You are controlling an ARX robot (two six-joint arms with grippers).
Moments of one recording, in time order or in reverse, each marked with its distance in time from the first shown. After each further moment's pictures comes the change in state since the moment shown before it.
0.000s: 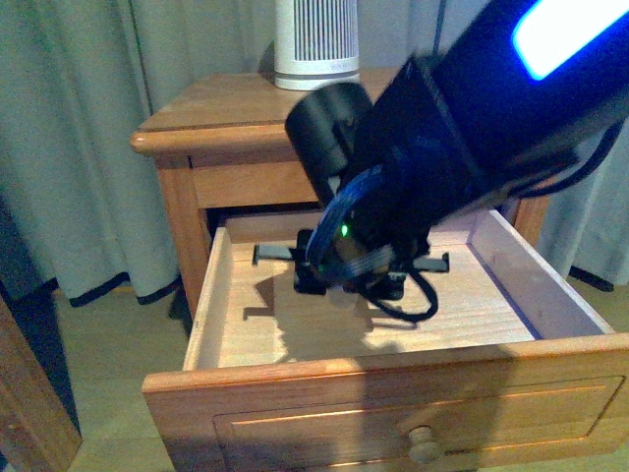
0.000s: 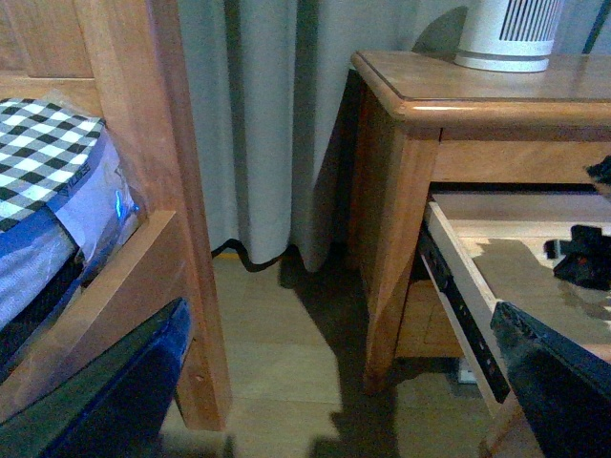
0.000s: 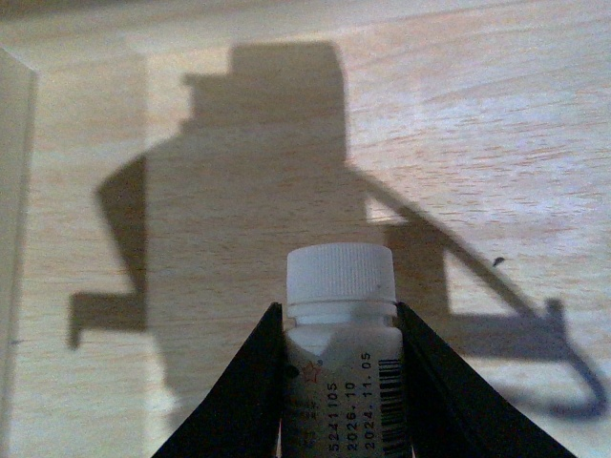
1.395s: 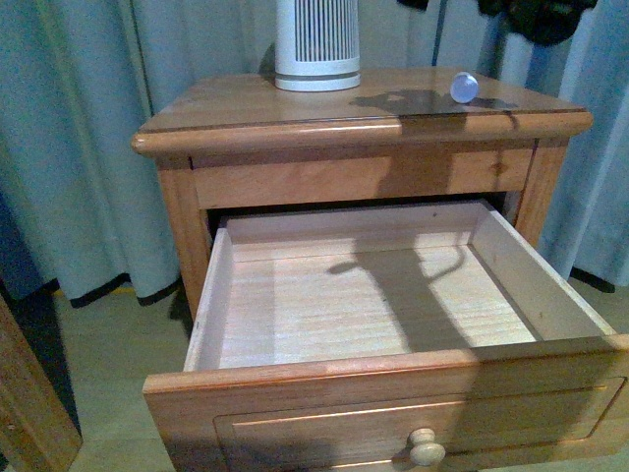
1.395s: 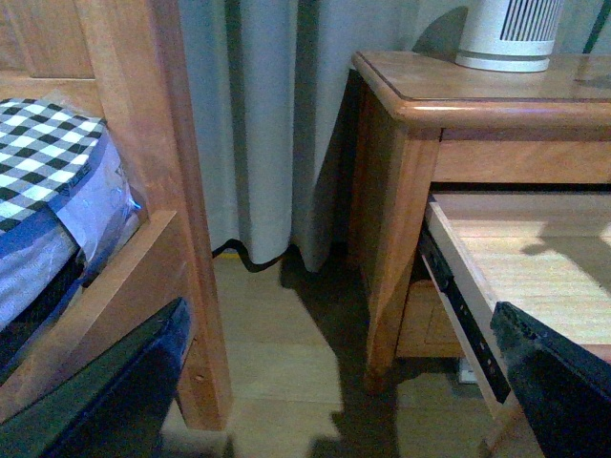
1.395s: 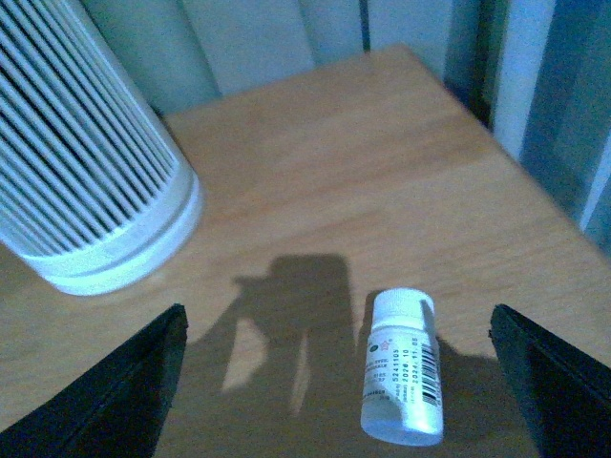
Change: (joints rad) left arm 0.000 0.000 0.000 0.000 0.000 0.000; right arm -0.299 -0.126 0.369 0.062 0.005 -0.156
